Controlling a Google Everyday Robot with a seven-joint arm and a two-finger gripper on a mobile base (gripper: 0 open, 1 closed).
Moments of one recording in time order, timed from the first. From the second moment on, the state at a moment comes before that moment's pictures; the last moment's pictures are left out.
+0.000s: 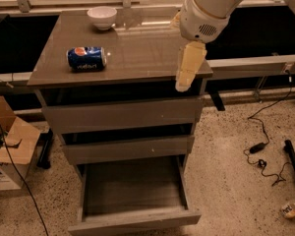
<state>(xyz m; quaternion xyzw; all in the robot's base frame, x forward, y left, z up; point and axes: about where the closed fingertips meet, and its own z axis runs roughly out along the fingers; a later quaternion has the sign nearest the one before) 0.582 -0.079 0.954 -0.70 0.67 0.01 0.22</state>
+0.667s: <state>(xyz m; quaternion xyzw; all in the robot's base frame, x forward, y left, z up) 0.624 -0.034 0.932 -0.73 0.64 0.03 0.24</state>
